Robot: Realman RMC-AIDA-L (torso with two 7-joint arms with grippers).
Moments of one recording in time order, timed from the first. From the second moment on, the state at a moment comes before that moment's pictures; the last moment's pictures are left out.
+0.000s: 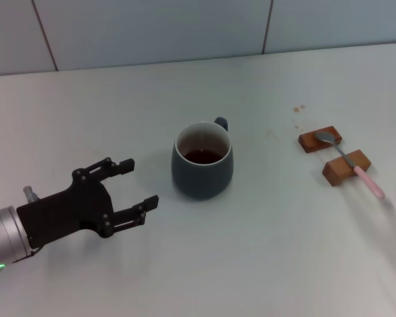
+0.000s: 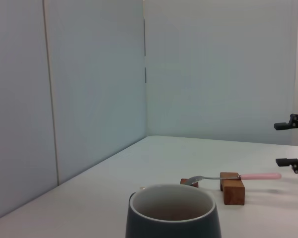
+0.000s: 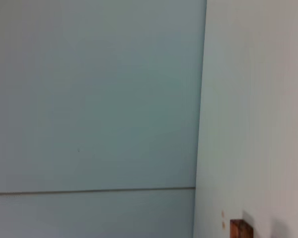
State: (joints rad) left arm -0.55 -2.07 0.43 0.26 2.05 1.48 -0.72; right arm 0.14 2.06 0.05 -0.16 -1.85 -1.49 2.01
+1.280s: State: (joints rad) left arm -0.55 -2.07 0.45 0.26 2.06 1.49 -0.71; right arm 0.20 2.08 0.03 -0.13 -1.91 -1.40 2.00
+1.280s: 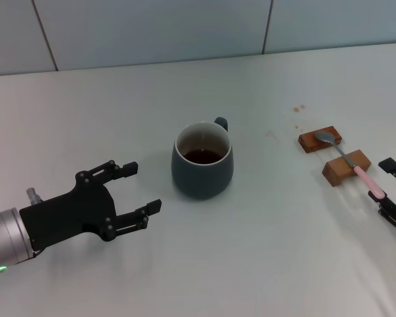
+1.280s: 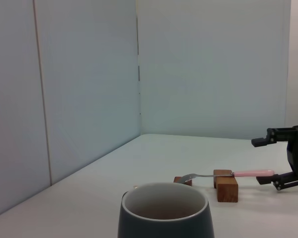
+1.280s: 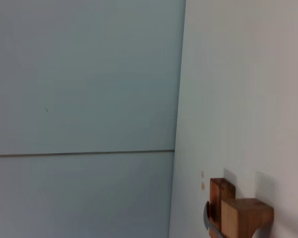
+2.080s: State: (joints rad) left arm -0.54 -2.07 0.46 0.26 2.06 1.49 -0.71; right arm 0.21 2.08 0.01 -0.12 -1.91 -1.36 2.00
